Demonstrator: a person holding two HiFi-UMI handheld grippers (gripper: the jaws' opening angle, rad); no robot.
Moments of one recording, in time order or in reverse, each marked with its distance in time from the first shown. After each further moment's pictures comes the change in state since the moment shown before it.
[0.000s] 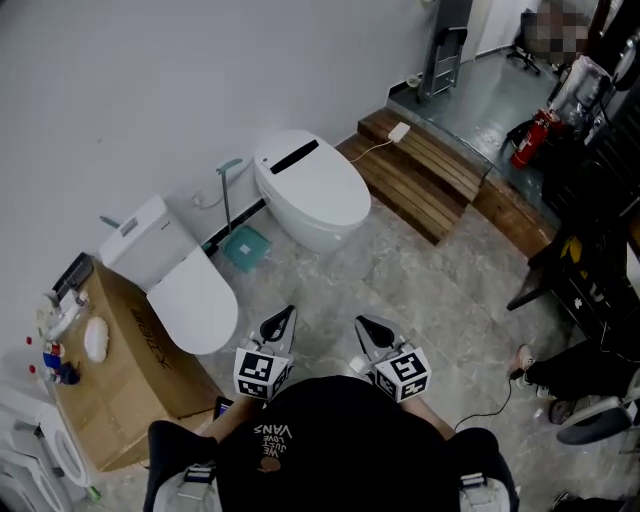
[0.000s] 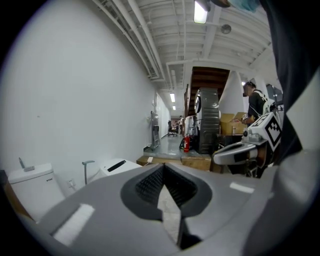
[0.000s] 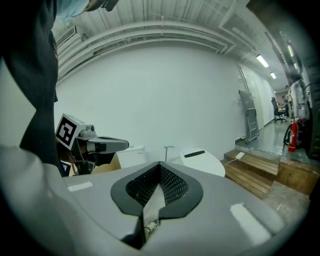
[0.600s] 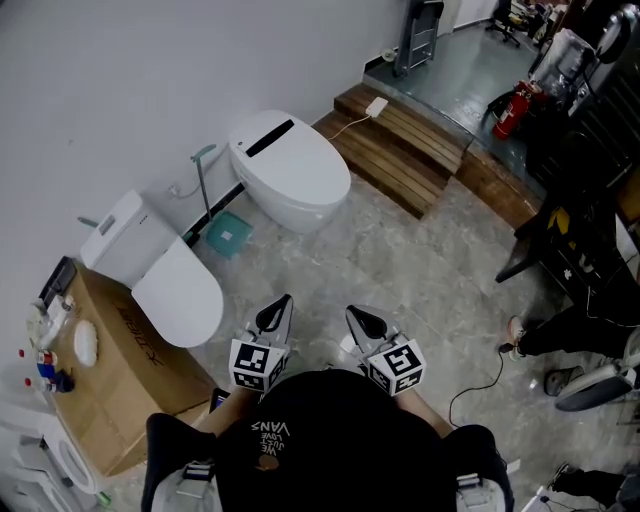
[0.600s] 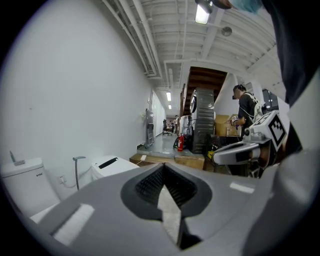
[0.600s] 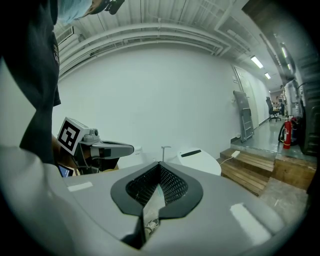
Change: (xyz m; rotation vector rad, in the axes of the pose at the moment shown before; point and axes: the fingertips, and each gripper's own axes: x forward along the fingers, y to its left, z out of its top) left arm 0.016 -0.026 -0.008 -0.023 0.019 -0.068; right arm -0.021 -0.002 -0.003 0.020 -0.014 -0.044
